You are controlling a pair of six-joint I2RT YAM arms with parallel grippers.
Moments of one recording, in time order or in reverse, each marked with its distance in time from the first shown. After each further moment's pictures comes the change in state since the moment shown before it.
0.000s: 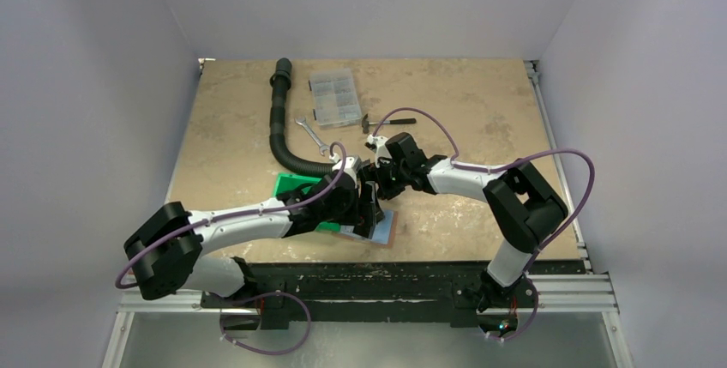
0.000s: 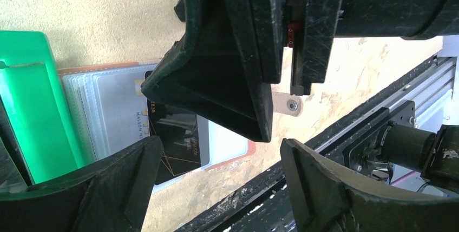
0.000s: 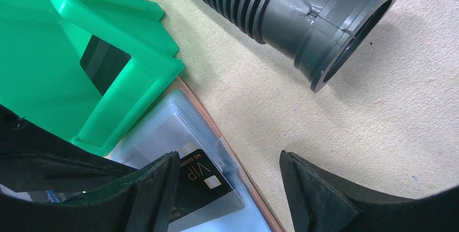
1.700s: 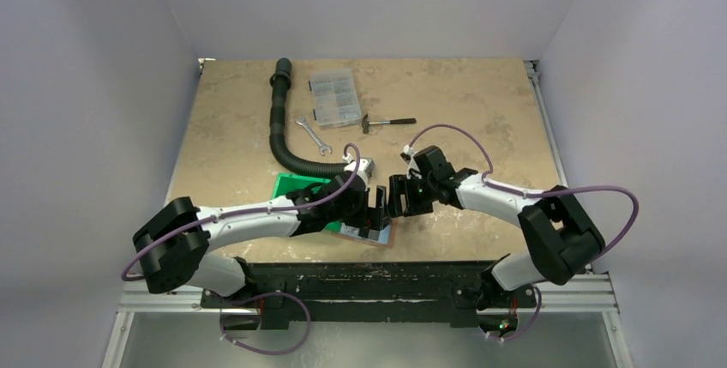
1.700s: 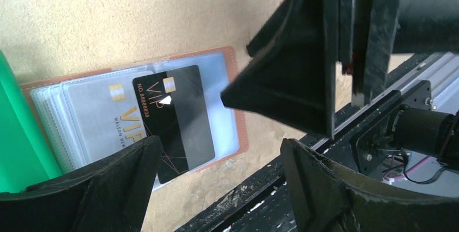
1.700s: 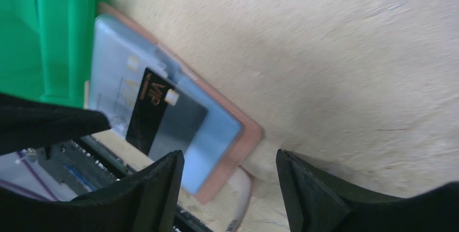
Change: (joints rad) left arm -0.051 0.053 0.066 -0.024 -0.006 0.073; right arm -0.106 -0.250 -0.199 -0.160 0.044 0.201
